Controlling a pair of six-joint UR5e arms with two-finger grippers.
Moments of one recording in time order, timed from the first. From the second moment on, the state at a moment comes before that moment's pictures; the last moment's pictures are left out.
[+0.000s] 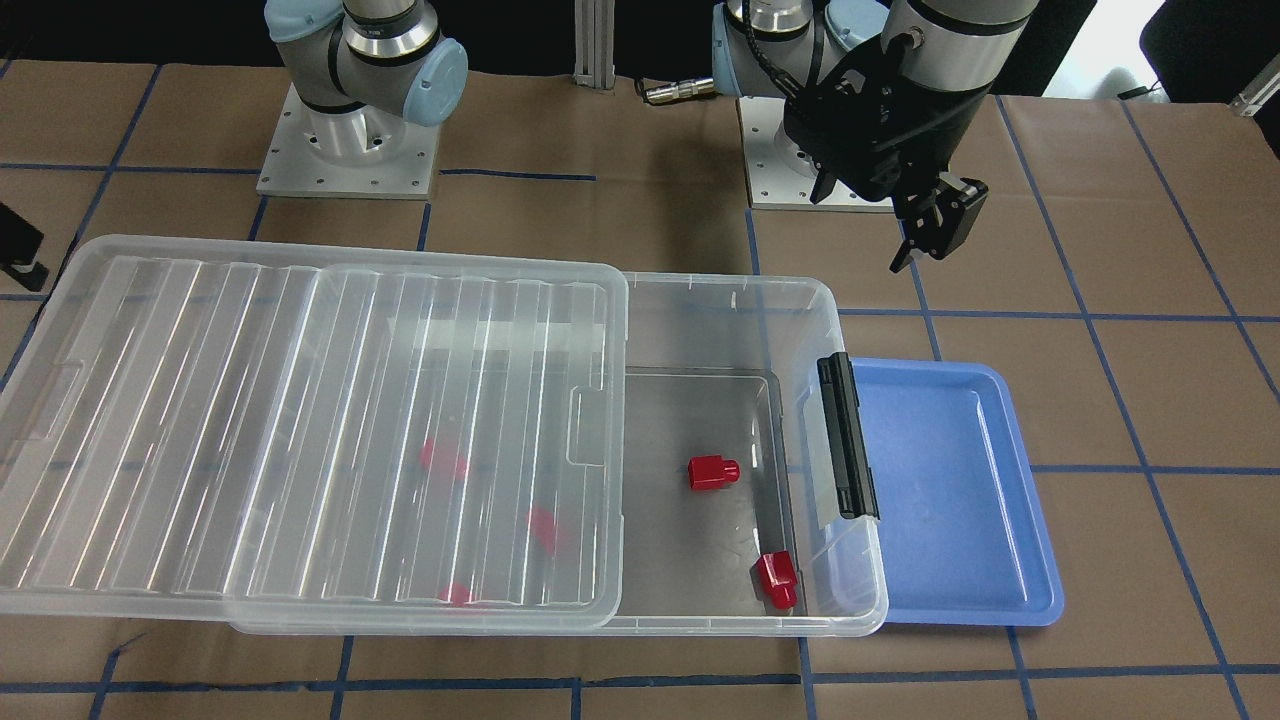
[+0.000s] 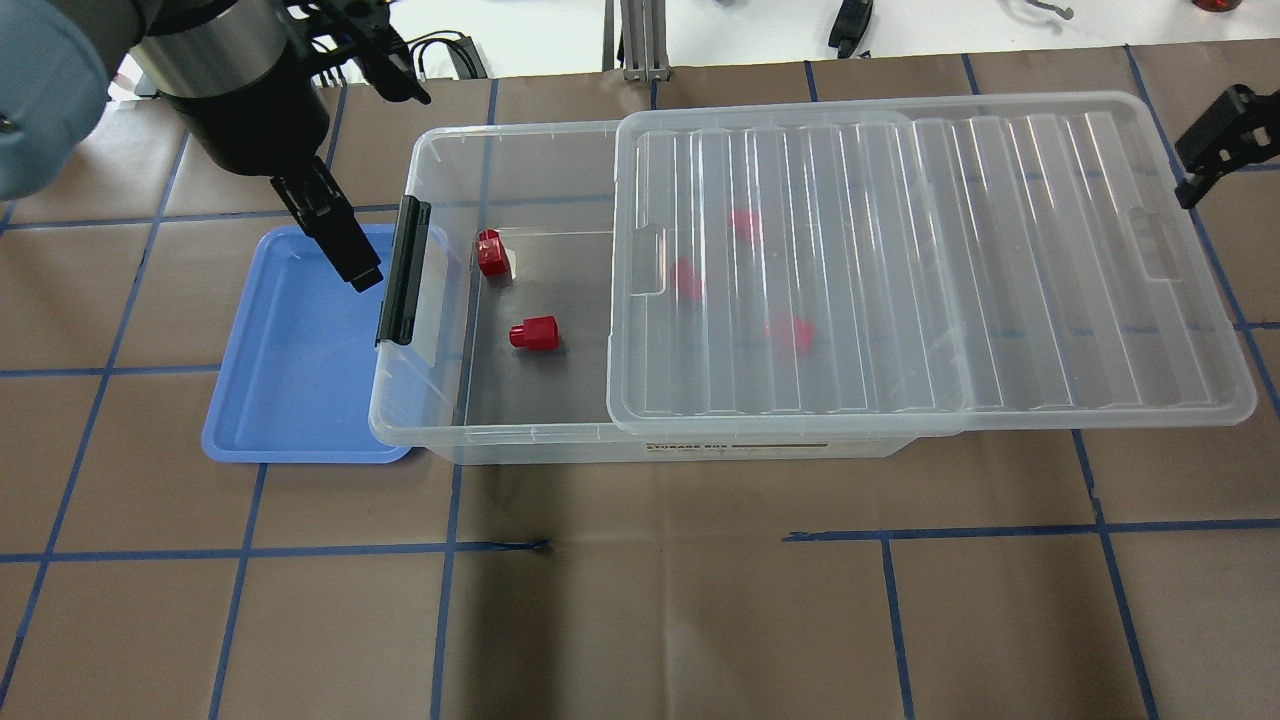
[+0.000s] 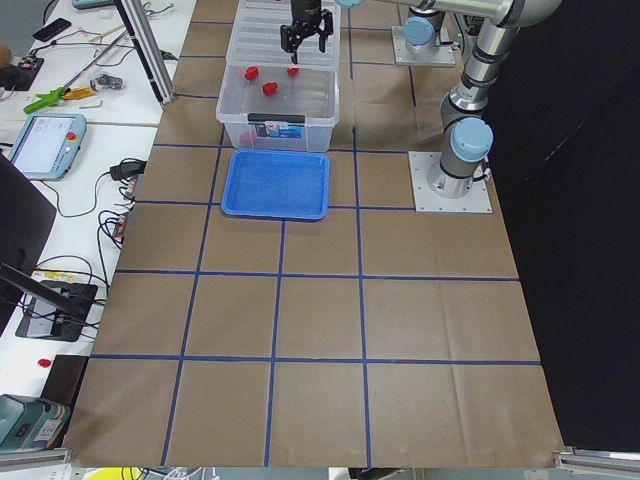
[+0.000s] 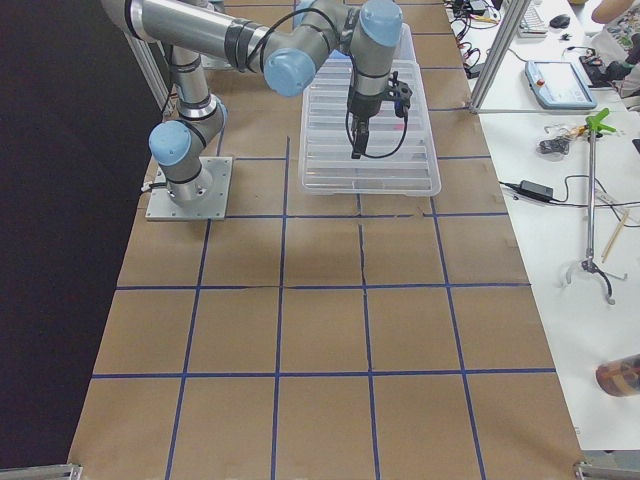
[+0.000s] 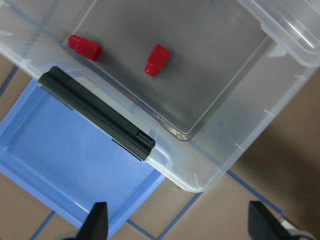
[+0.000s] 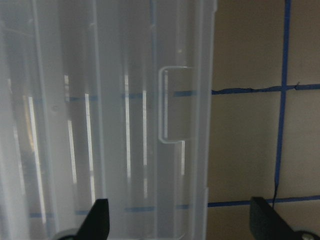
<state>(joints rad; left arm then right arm) -1.62 -1.58 -1.47 -1.66 1.62 0.75 1.06 -1.47 1.51 -1.58 -1.62 -0.46</state>
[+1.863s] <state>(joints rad) -1.61 -1.55 -1.45 -1.69 1.62 -0.20 0.98 -1.37 1.68 -1.76 -1.66 -0.46</state>
